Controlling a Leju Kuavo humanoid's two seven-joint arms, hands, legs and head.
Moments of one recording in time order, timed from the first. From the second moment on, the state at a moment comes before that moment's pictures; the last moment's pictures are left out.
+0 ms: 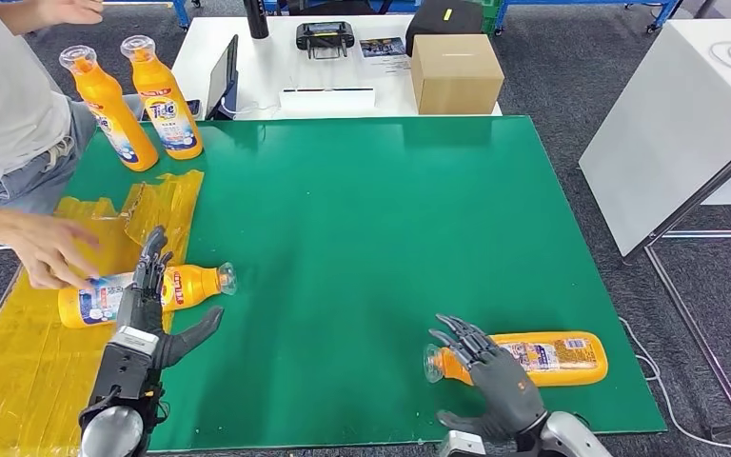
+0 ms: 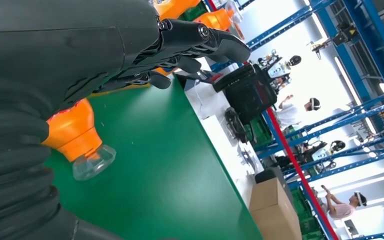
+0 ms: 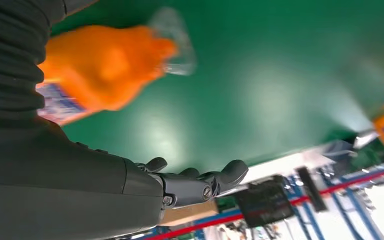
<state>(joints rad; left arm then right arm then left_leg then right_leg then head) 0.04 -0.03 -0.11 -1.63 -0.32 0.20 -0.48 0.21 -0.40 0.42 -1.73 0.74 -0.14 -0.24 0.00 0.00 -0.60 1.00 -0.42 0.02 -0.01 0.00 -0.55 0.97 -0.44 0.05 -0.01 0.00</state>
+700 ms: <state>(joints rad) 0.06 -0.07 -0.10 -1.62 -0.33 0.18 -0.45 0.24 -0.39 0.19 -1.68 1.15 -0.23 0.04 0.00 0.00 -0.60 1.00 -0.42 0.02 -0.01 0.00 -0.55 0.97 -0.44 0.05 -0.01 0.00</state>
